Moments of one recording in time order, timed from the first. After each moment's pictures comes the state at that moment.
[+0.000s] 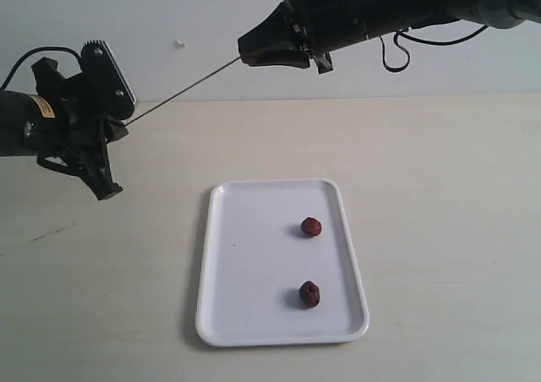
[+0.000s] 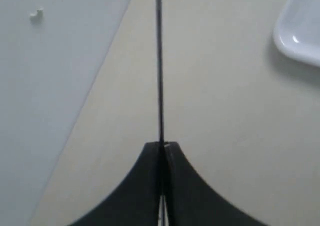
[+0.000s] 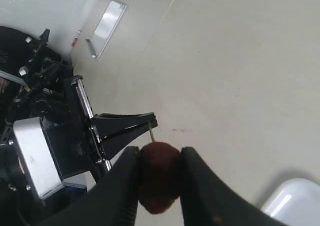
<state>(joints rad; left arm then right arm) -0.33 1.69 -0.90 0.03 -0.05 0.86 0.07 2.30 -1.98 1.28 1.22 -0.67</state>
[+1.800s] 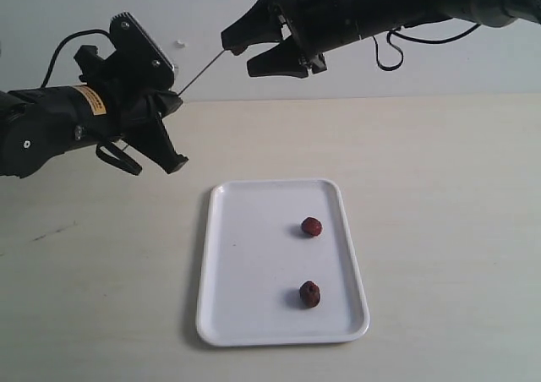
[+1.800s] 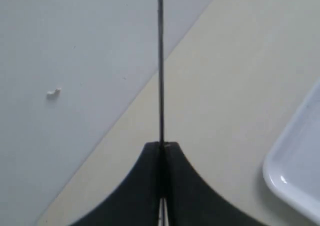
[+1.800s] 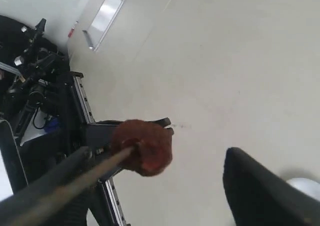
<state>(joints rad) -0.43 1.76 -0.94 0.11 -0.30 0.53 0.08 2.29 -1.99 1.26 1.22 -0.67</state>
